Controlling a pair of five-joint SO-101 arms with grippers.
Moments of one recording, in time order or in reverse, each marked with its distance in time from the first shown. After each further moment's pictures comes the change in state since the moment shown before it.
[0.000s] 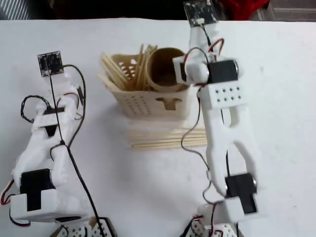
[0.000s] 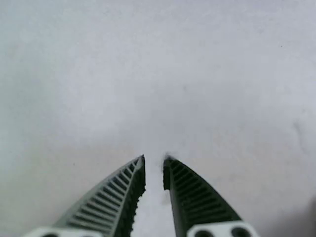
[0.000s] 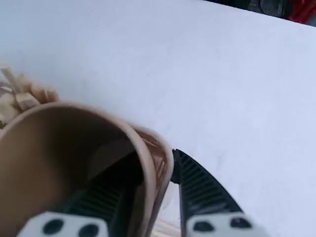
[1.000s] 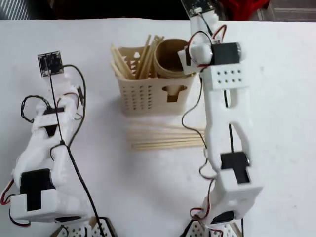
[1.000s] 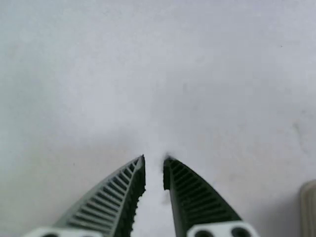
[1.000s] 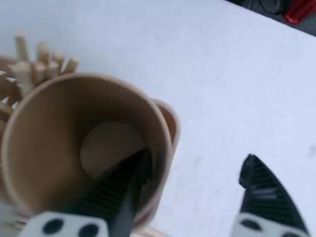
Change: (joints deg) left arm 0.0 0.0 0.0 0.0 0.0; right arm 3.3 13.3 -18.7 8.6 8.4
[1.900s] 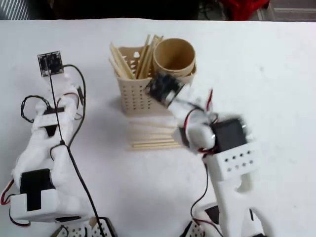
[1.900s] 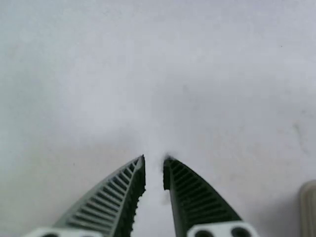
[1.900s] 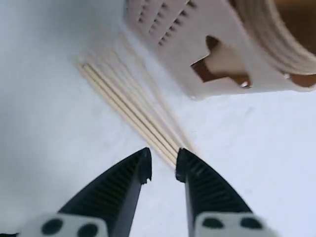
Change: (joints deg) left arm 0.0 0.0 0.0 0.0 0.0; right arm -11.5 -49.4 52.6 6.9 22.1
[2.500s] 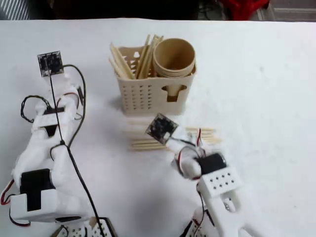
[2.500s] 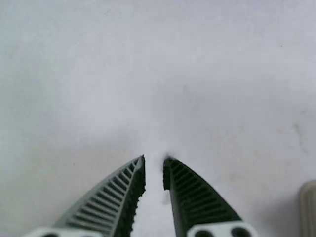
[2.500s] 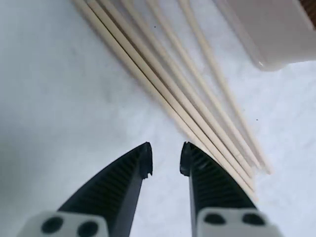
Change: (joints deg) left arm 0.0 0.0 0.0 0.0 0.0; right arm -0.8 -14.4 50.9 -35.2 1.2
